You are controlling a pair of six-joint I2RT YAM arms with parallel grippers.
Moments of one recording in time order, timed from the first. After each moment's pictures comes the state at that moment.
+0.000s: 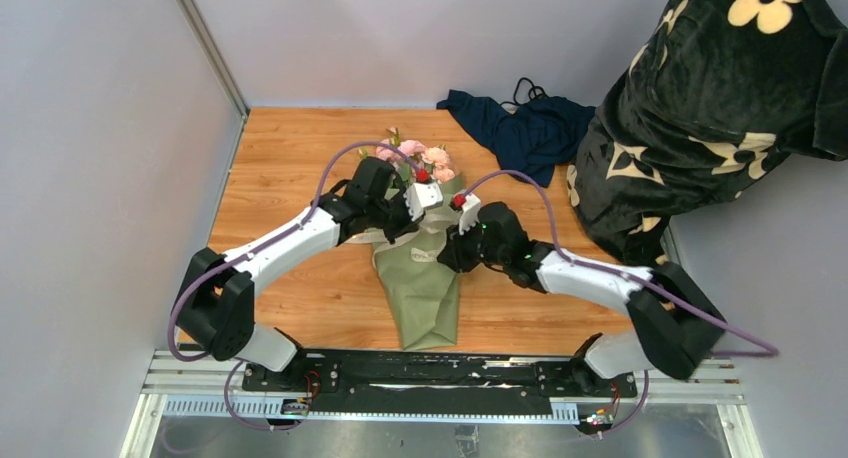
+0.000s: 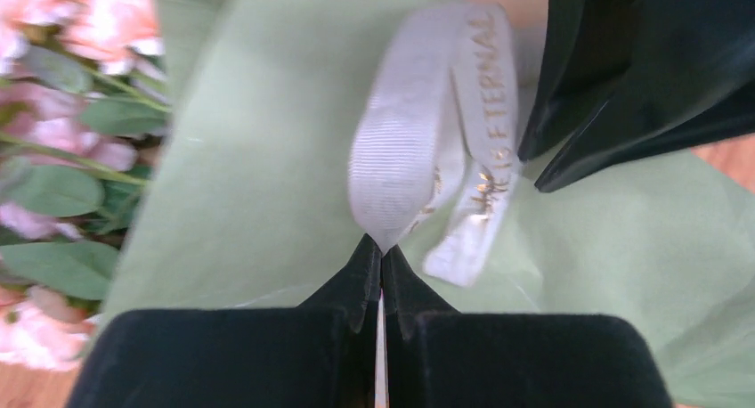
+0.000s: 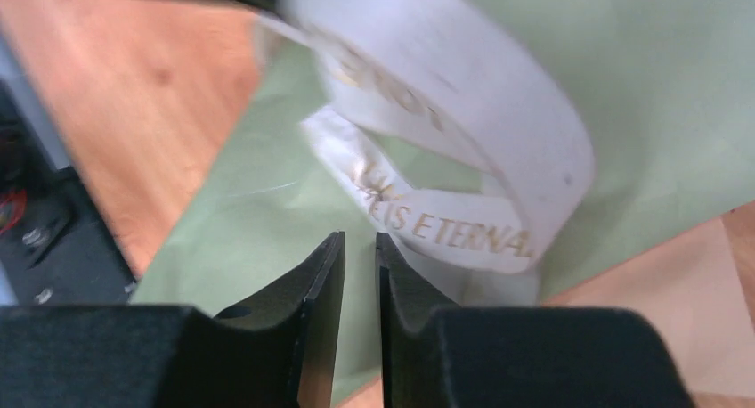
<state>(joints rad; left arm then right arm) -0.57 1.47 1.04 -0.31 0.42 0.51 0.76 1.44 0.66 0.21 -0.23 0.27</state>
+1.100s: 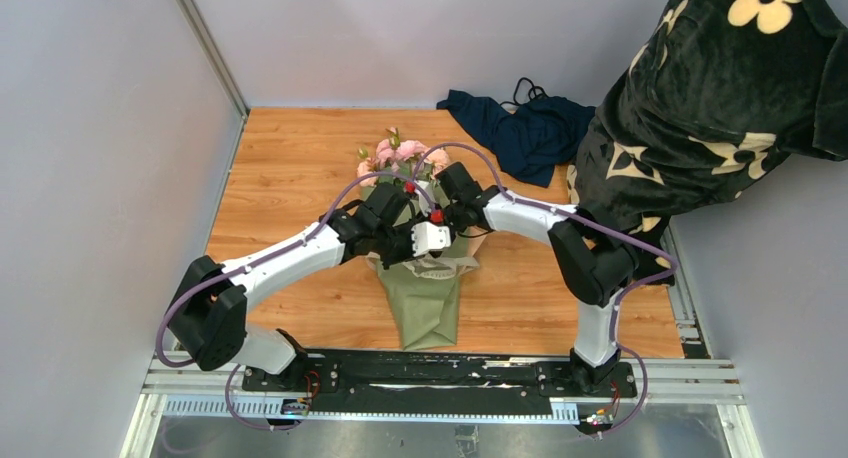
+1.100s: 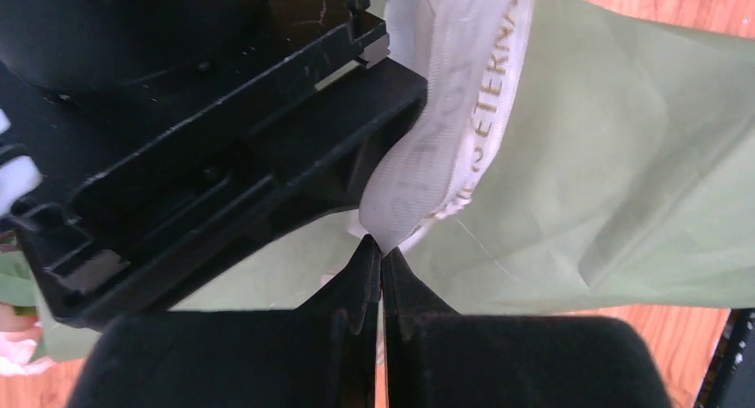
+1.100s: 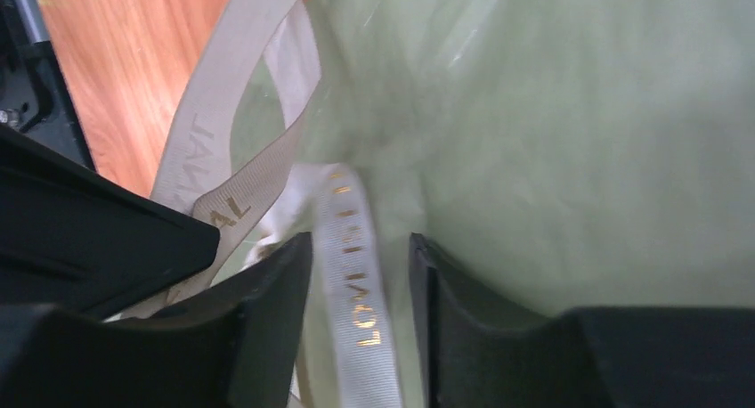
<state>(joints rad) -0.72 1.41 0.95 -0.47 0.30 0.71 0.68 1.87 1.25 -0.30 -0.61 -0.14</state>
